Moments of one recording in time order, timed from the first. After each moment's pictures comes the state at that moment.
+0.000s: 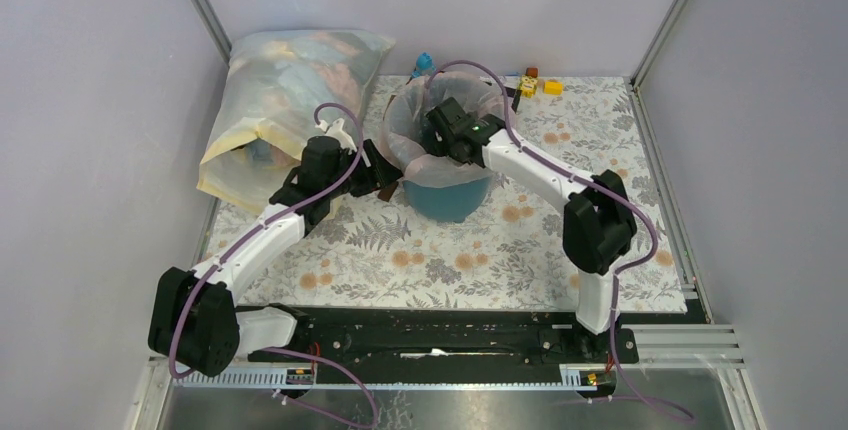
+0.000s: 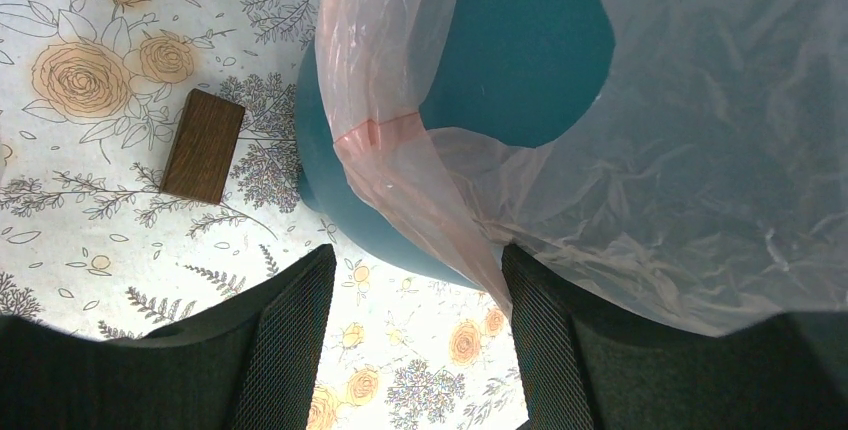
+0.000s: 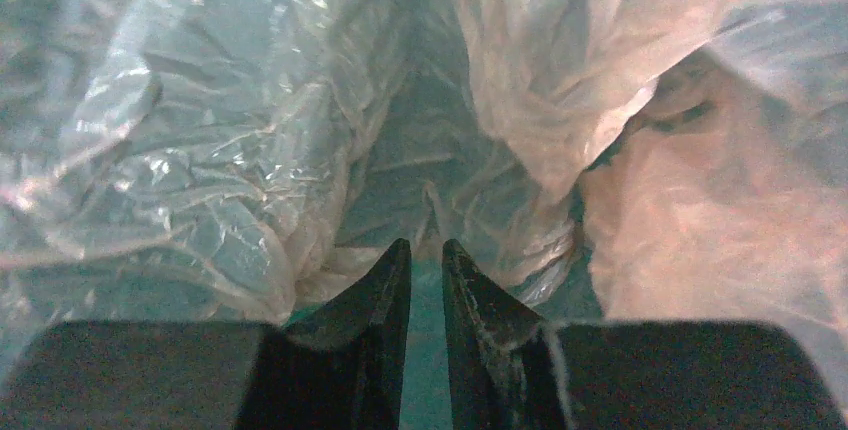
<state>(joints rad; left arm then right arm) -0.38 1.22 0.79 -0.05 0.27 -0.69 0.70 1.91 1.67 -0.81 0.16 0.23</state>
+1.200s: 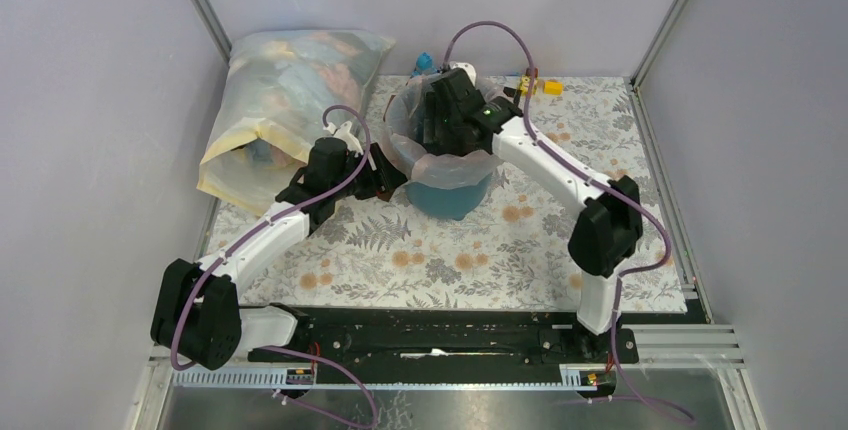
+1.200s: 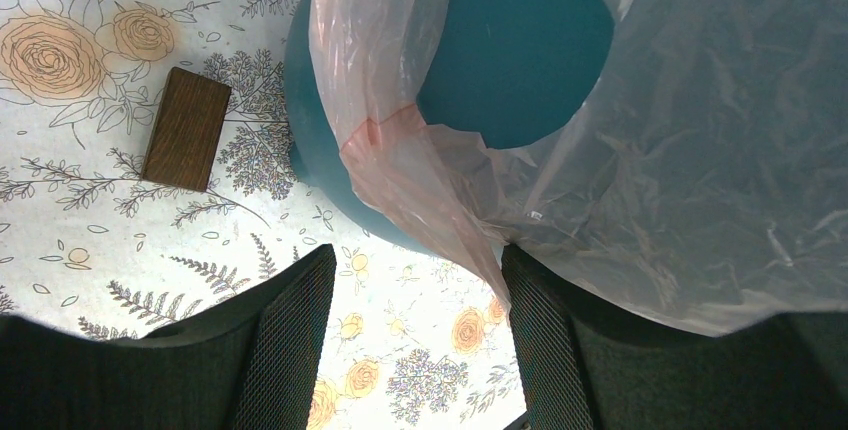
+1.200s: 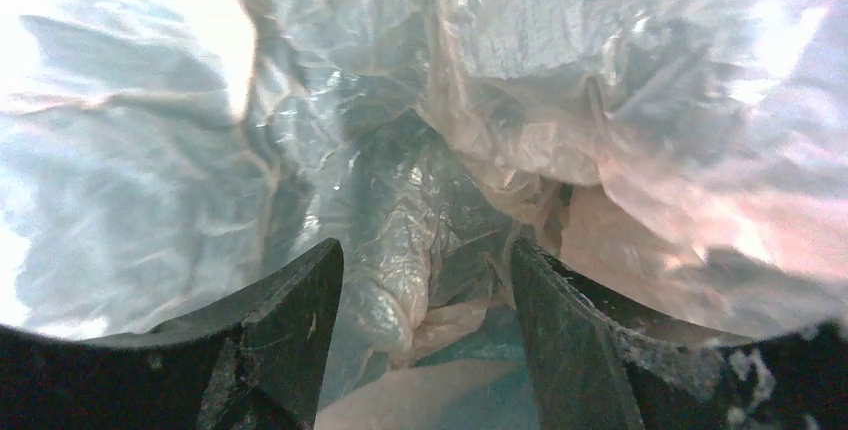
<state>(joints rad) -0.40 1.26 0.79 -0.05 0.27 -0.69 0.68 1.92 1.81 -0.69 0.26 0.52</state>
